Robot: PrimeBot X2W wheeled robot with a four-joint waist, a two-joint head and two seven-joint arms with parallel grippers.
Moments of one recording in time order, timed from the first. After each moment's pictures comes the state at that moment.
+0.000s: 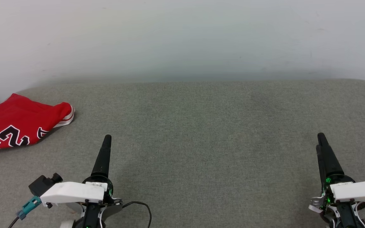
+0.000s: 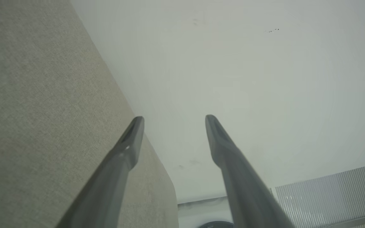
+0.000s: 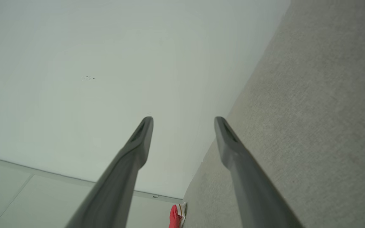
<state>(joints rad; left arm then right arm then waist) -0.10 0.05 -0.03 0.18 -1.40 -0.13 -0.02 -0.08 -0.07 -0.04 0.17 1.38 0.13 -0.02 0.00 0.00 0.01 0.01</state>
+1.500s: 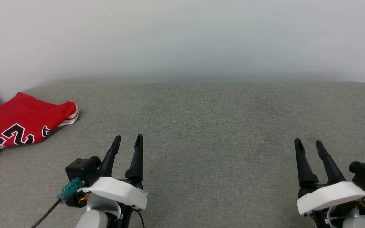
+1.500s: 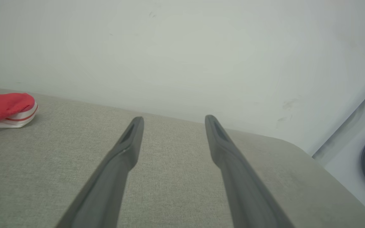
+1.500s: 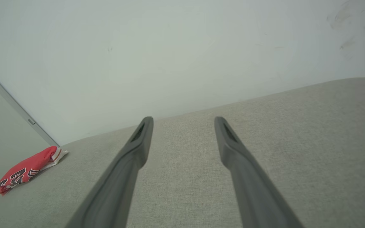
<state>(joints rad) -0.13 0.06 -0.16 0.18 -0.46 -0.08 -0.15 -0.05 -0.07 0.00 0.11 0.43 0.13 -0.10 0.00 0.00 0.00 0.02</state>
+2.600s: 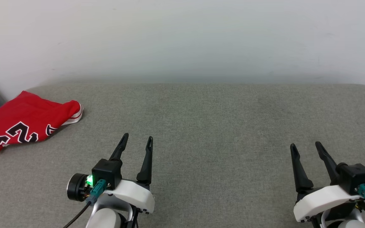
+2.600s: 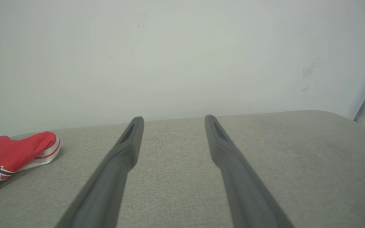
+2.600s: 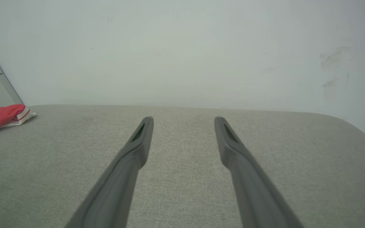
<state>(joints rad) -0.17 0.08 -0.22 0.24 -0.18 -0.02 -0.23 -0.02 -0.05 -0.01 0.06 0.11 0.13 -0.07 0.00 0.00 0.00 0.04</state>
